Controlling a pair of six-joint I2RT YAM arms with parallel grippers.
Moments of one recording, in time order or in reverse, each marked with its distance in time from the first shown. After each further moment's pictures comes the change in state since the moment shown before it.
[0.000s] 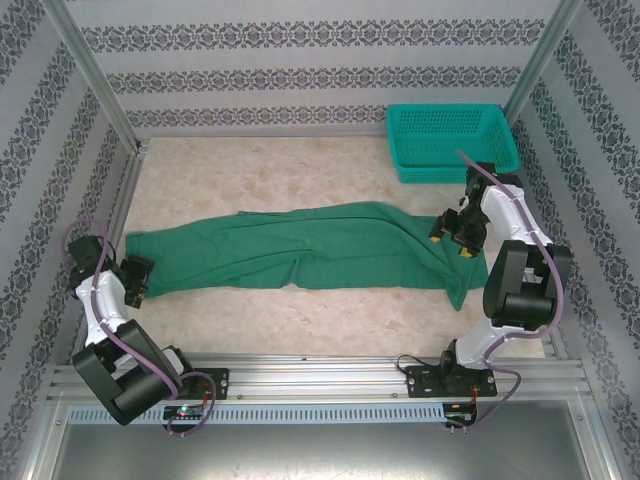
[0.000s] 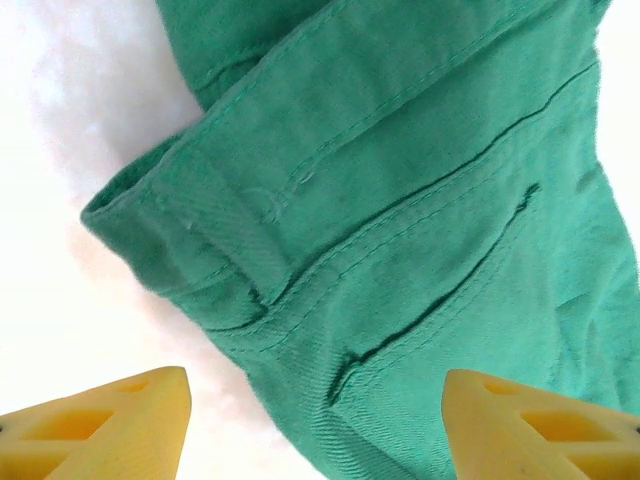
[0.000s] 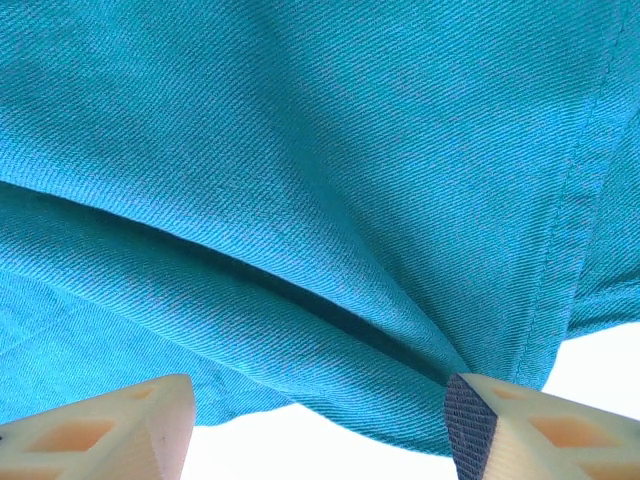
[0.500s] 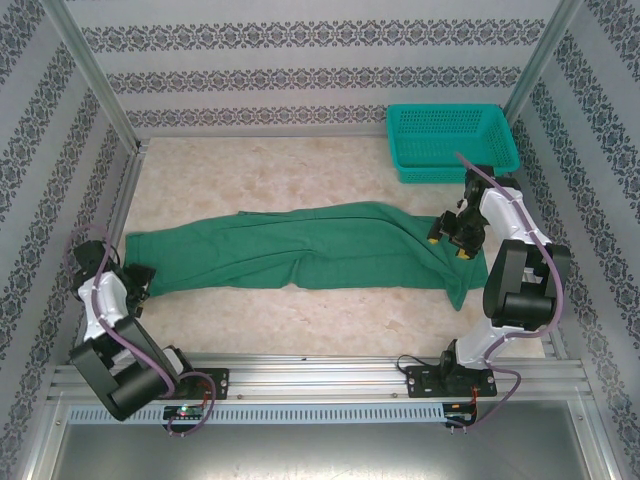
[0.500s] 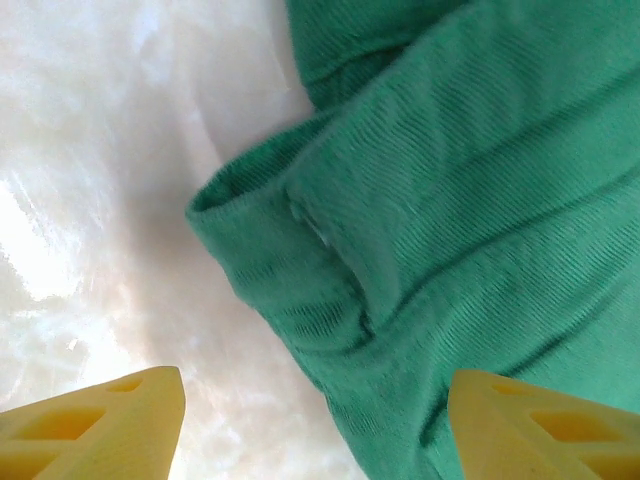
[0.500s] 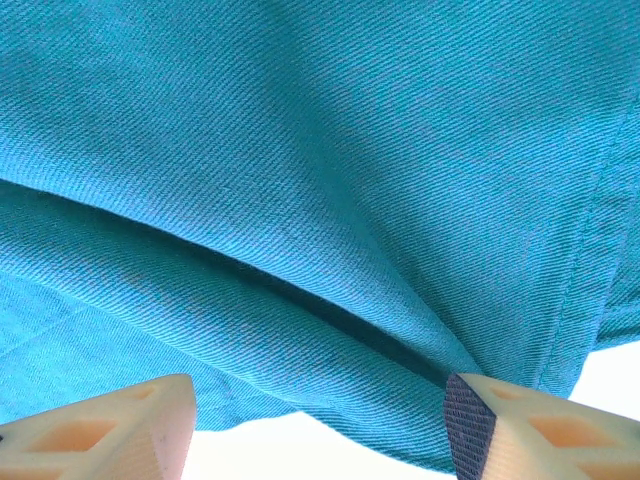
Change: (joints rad) left arm 0.000 0.064 -0.027 0.017 -0.094 -0.042; right arm 0.000 0.000 -0.033 0.035 -0.026 0.000
